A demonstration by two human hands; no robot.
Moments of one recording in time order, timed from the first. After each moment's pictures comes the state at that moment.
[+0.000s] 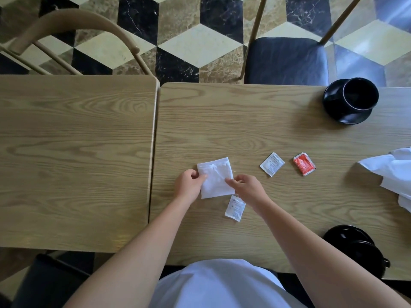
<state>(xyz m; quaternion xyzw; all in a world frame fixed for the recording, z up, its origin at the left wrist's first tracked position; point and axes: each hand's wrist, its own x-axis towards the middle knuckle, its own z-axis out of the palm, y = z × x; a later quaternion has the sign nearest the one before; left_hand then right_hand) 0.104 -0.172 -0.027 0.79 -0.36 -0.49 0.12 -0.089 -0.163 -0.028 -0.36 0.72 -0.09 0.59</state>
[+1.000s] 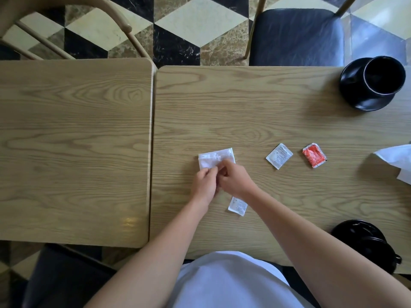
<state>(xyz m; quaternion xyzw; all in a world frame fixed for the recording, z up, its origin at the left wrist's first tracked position) 0.063 -0.160 -0.030 0.75 -0.20 -0.60 0.20 -0.049 -0.180 -0.029 -0.49 0.64 -0.05 0.58</state>
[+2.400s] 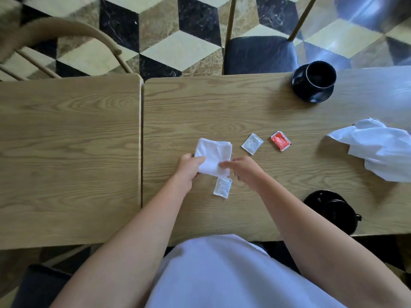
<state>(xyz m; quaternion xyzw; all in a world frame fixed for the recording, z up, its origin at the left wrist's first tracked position) 0.066 -0.166 0.014 0.71 -0.22 -0.63 0.20 -0.114 -0.149 0.017 -0.32 0.71 -0.09 0.61</state>
